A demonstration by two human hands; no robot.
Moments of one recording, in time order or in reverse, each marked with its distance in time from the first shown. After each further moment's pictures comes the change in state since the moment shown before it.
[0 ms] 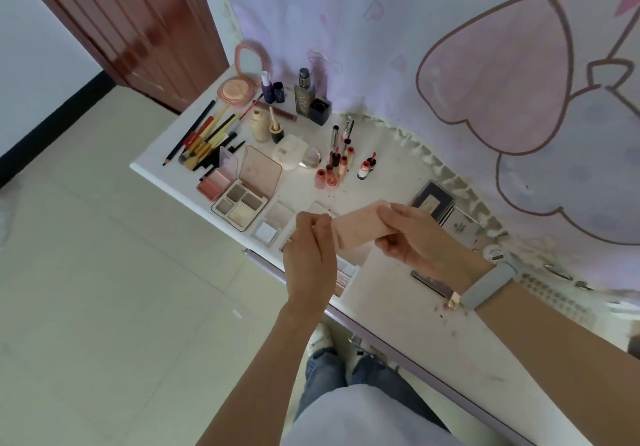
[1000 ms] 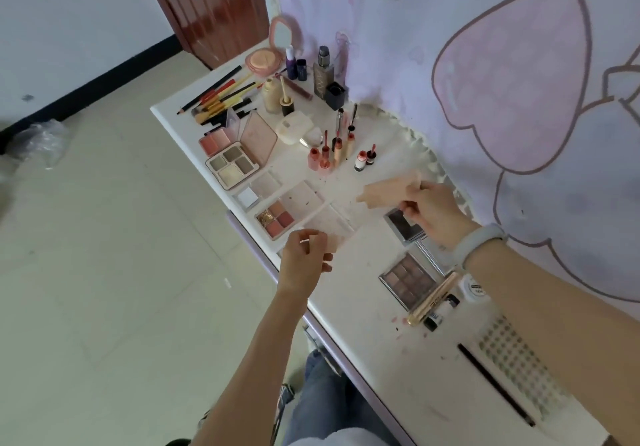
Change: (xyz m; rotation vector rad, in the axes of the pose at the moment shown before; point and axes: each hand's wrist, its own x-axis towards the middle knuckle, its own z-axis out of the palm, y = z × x) left_hand -0.042 -0.020 0.068 -0.432 0.066 -0.617; right_hand 0.072 -0.015 -0.091 -0.245 0.218 -0.076
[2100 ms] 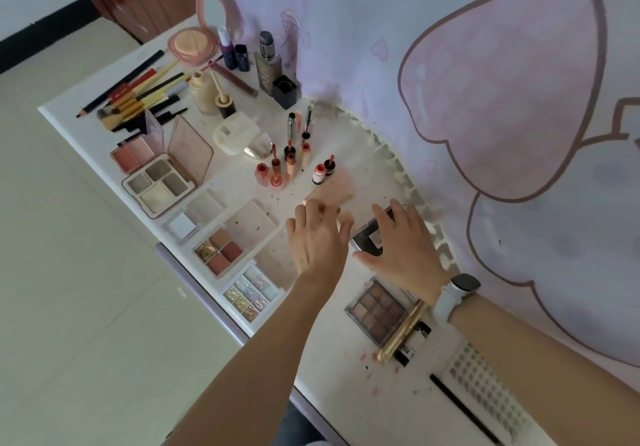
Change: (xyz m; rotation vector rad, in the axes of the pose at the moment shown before) left_hand 0.088 -0.006 0.101 1.037 0.255 0.709; right_hand 0.025 0.046 -0.028 -1.478 -0.027 -0.360
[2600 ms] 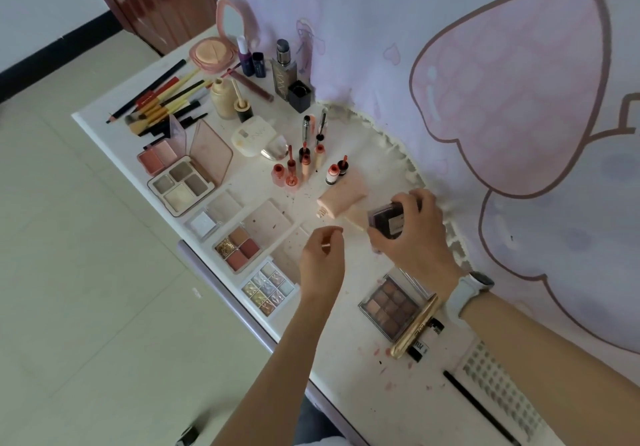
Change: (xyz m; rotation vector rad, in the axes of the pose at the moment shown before) left_hand -0.027 -0.006 -0.037 -0.847 -0.309 -0.604; right_hand -0.006 -0.008 -0.016 0.364 0.280 0.022
